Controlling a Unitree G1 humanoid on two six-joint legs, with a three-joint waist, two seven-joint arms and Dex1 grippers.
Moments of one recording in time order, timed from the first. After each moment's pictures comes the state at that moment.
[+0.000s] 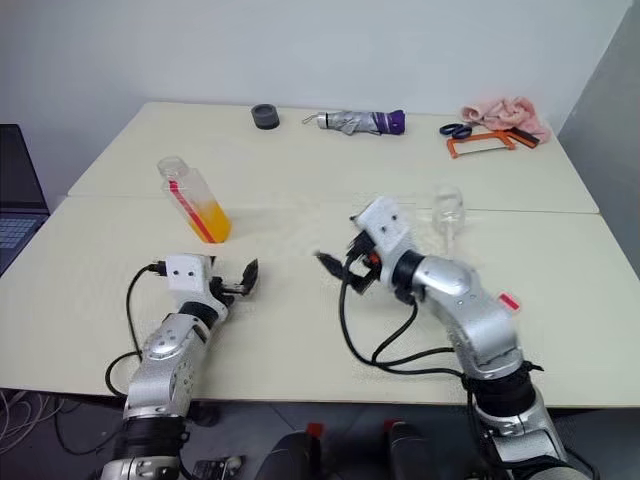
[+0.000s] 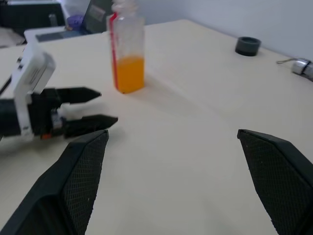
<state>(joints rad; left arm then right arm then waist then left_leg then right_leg) -0.18 0.29 0.12 0.01 -0.23 0.17 -0.31 -0.54 -0.26 0.09 -0.45 0.29 0.86 0.49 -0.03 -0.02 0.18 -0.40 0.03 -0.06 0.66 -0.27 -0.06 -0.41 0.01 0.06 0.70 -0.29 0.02</state>
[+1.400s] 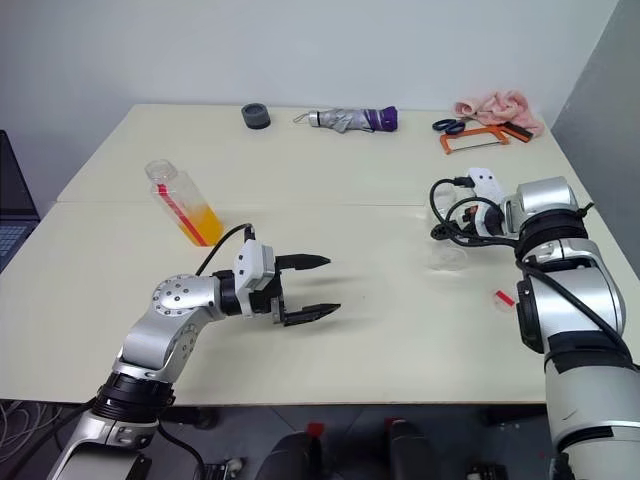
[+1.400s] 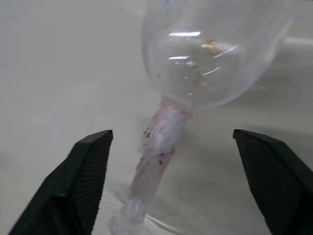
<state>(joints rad) -0.40 0.52 -0.12 -0.03 -0.33 0.16 -1.09 -1.31 -0.52 0.12 1.18 0.05 0.90 0.88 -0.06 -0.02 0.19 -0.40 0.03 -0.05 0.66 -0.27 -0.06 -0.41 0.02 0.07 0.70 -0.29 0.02</state>
